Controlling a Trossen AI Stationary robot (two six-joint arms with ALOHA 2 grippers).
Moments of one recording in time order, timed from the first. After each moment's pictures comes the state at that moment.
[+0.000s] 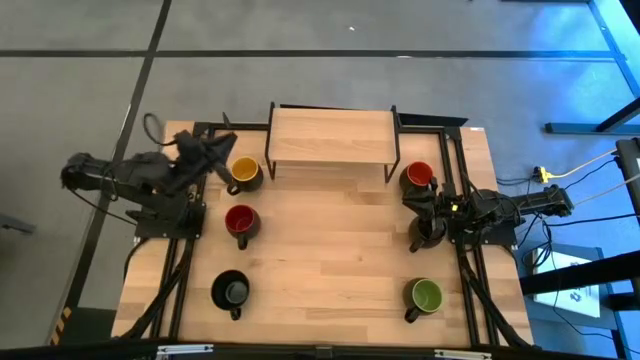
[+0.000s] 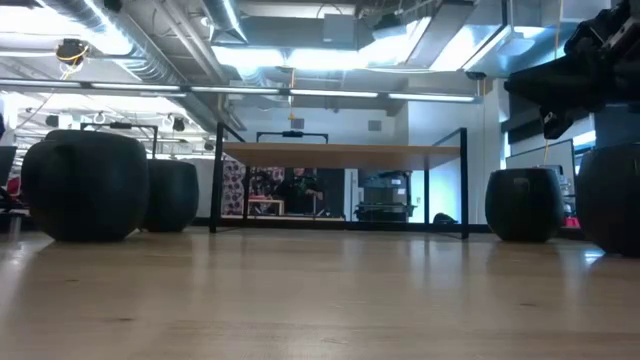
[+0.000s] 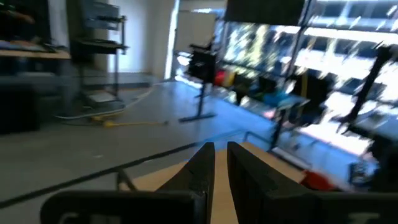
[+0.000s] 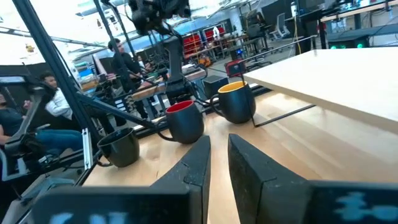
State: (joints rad) left arm -0.19 0.65 0.81 -0.13 -1.06 -0.15; right arm 0.20 0.01 0.01 0.07 0.32 0.31
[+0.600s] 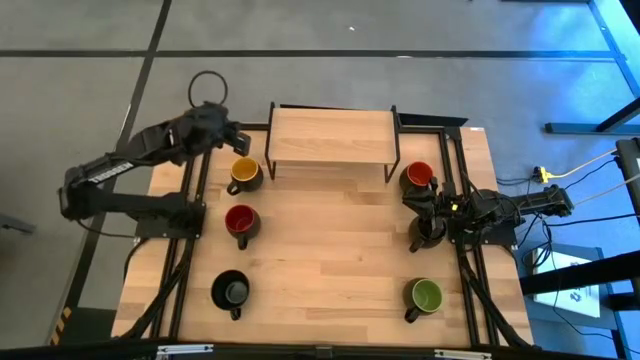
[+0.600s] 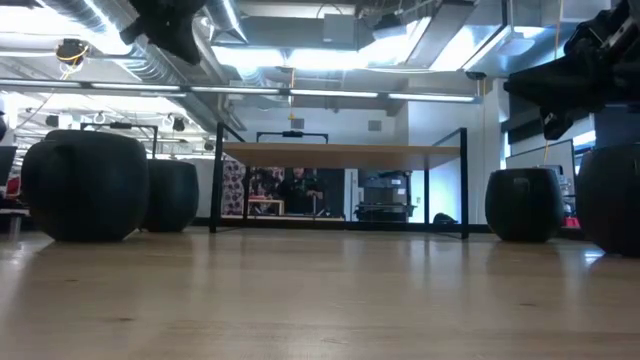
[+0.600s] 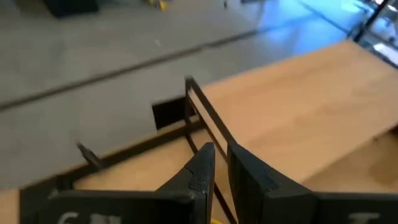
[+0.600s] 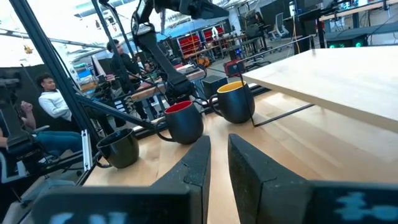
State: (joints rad) left arm 0.47 0.92 1.12 -0.83 -0.46 -0.45; right arm 0.20 0.01 0.01 0.06 0.33 0.33
